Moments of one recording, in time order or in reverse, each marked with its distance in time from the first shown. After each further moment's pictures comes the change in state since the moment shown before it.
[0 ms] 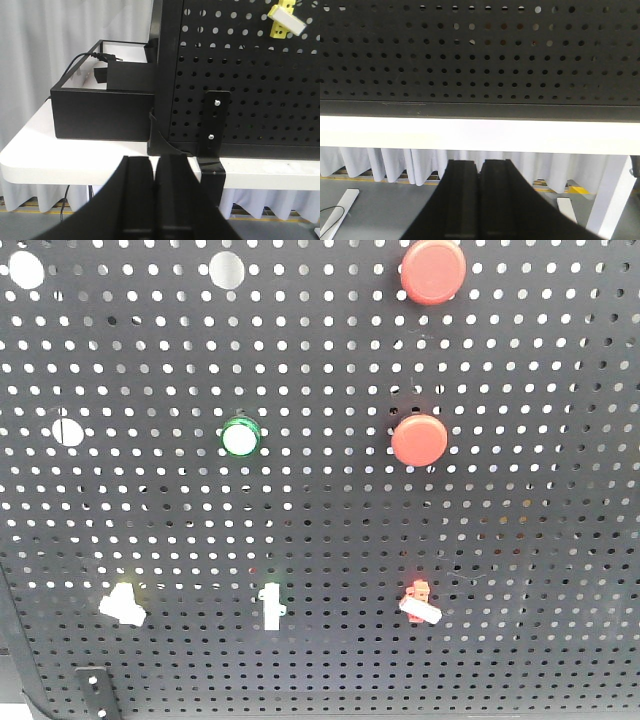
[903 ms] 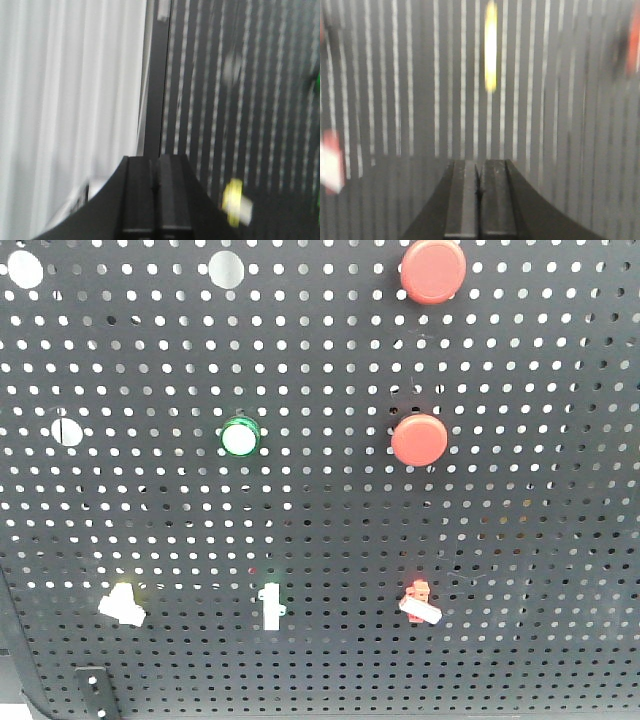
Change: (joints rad) left arm 0.000 0.037 -0.250 0.005 -0.264 -0.016; right arm 0.000 0.127 -0.262 -0.014 -0.313 -0.001
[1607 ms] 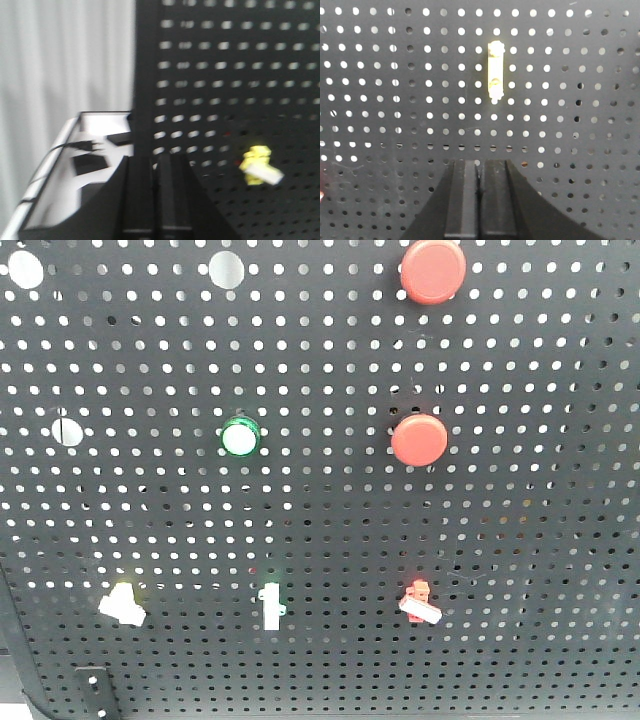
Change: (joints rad) left arm -0.067 0.581 -0.177 0.052 -0.010 0.015; right arm 0.000 0.330 -0.124 0.002 -0.082 0.000
